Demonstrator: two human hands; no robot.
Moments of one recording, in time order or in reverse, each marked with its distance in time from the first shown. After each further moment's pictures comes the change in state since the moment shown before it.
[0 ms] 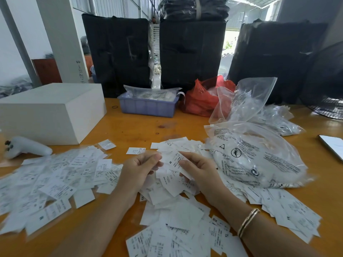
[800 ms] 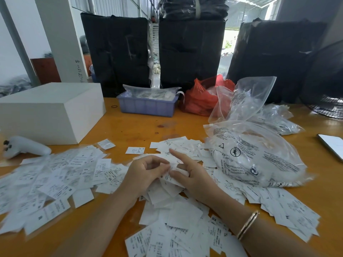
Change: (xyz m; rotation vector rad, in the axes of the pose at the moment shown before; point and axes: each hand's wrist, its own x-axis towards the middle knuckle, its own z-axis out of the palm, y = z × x) left_hand -0.004 0.001 0.004 0.149 -0.170 0.056; right_hand -0.001 0.005 0.005 -0.455 -0.129 -0.137
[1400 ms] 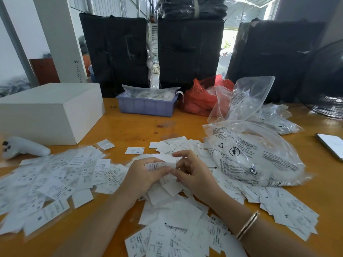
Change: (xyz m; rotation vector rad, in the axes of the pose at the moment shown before) left_hand 0.001 0.002 -0.002 0.121 -0.003 0.015; right_hand 0.003 0.007 0.001 0.072 0.106 -0.055
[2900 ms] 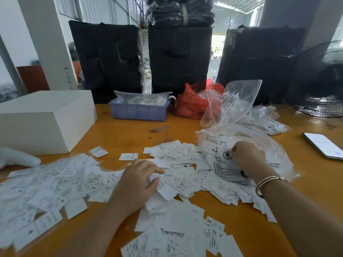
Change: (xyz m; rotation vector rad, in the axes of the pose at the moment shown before) left_hand 0.003 -0.022 -0.007 0.680 -0.004 0.545; right_hand 0.031 0.033 -0.140 -1.033 0.324 0.696
